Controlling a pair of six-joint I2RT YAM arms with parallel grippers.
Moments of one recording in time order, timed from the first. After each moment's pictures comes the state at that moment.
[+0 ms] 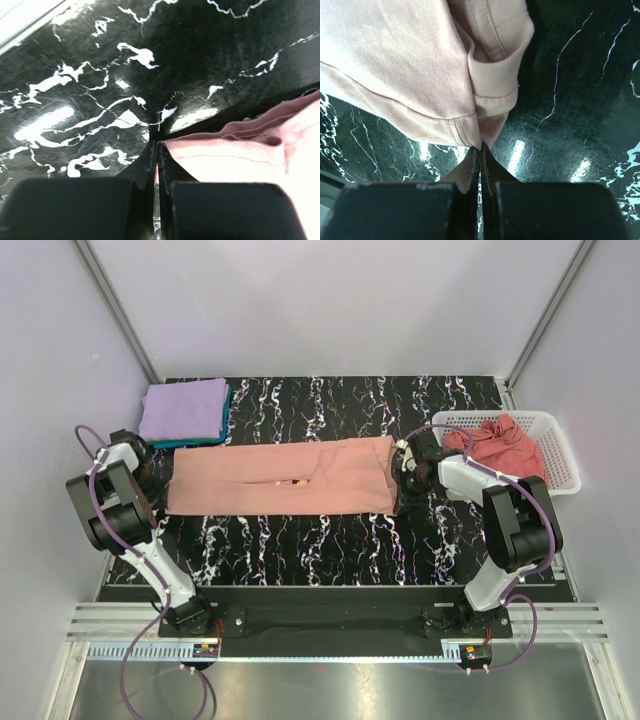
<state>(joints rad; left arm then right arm) 0.48 1.87 1.24 -0.80 -0.12 -0.62 0.27 1.69 0.99 -0.55 -0.27 0.23</state>
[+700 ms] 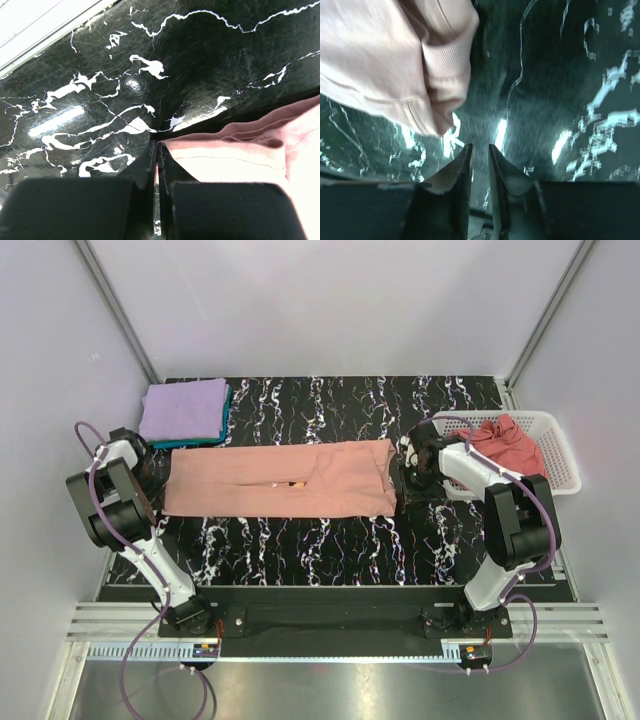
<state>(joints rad) 0.48 1.90 1.29 -0.84 -0.17 -0.60 0.27 1.71 1.13 -0.78 -0.18 0.18</state>
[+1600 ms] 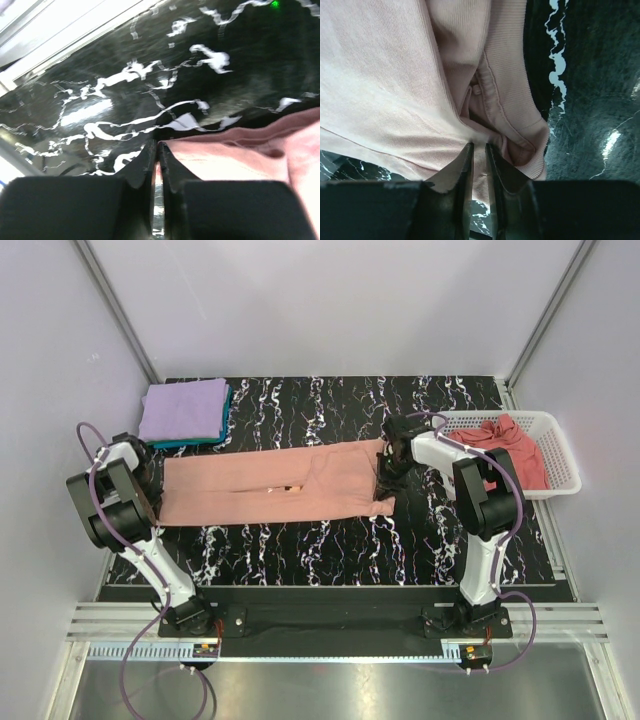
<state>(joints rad) 0.48 1.89 1.26 -0.90 -0.30 -0.60 0.35 1.98 1.33 -0.68 -0.23 0.46</state>
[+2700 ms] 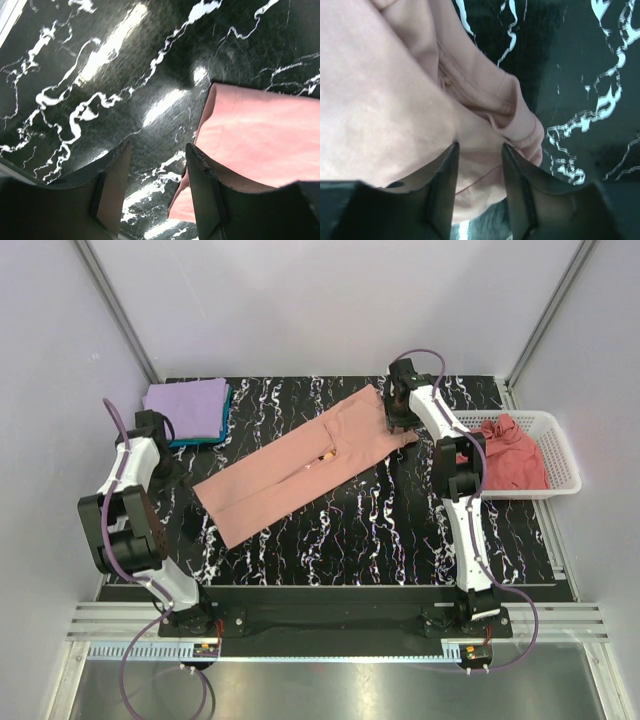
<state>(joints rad) 0.26 1.61 1.21 -0.87 -0.20 -0.51 0.23 2.57 2.38 -0.91 0.12 0.08</state>
